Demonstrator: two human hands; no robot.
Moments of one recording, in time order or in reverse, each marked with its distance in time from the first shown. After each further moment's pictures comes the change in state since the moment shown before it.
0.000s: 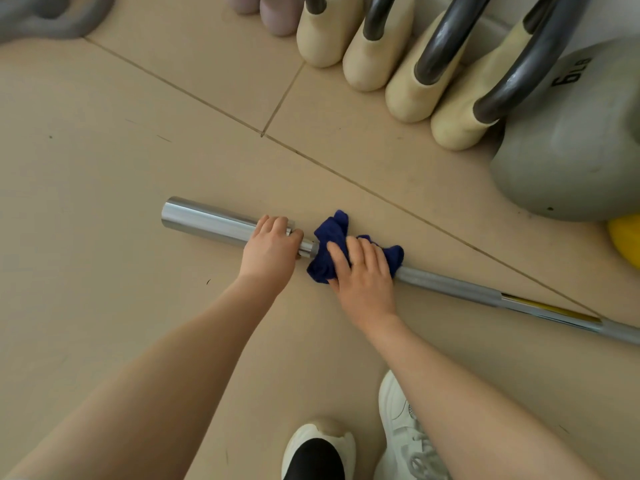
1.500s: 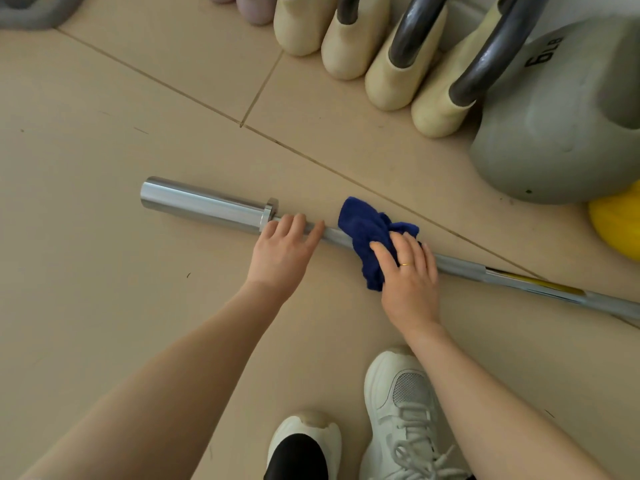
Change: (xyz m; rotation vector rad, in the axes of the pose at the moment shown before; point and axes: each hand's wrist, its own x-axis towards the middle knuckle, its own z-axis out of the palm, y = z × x) left_hand -0.003 0.035 0.022 0.210 0.292 0.233; right_hand -0.050 0.069 0.004 0.072 0.225 0.168
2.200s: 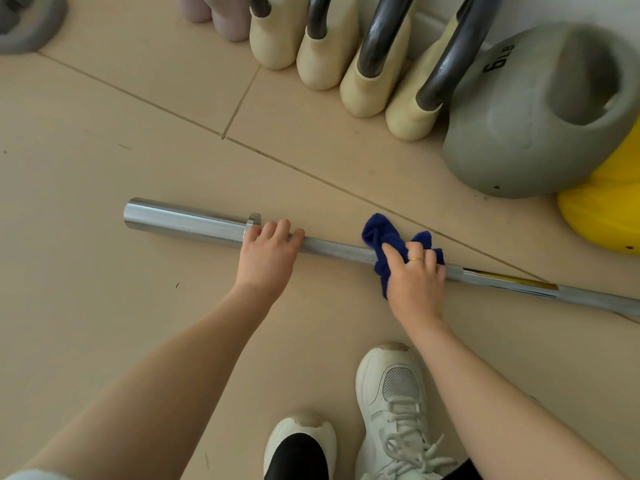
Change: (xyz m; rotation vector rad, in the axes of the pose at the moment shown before) left_hand 0.003 0.003 -0.004 0.022 0.024 -0.037; right_hand 0.005 0.006 -0.039 -0.054 -0.236 0.293
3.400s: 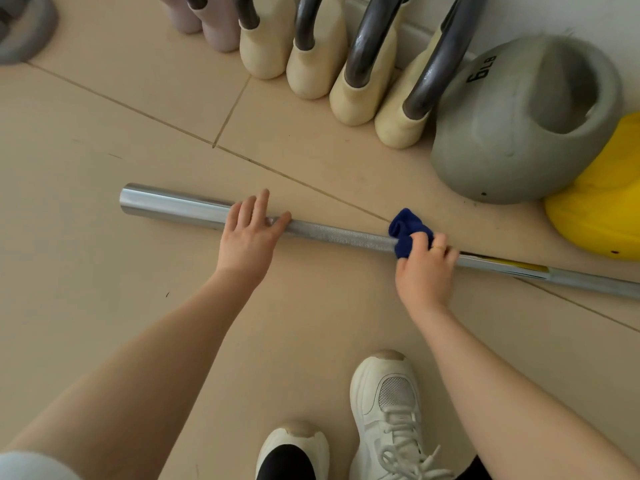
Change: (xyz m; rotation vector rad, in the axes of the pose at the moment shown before) left_hand 0.020 -0.020 0.001 0.006 0.029 -0.043; right_hand 0.029 0.023 -0.005 0.113 0.022 0.281
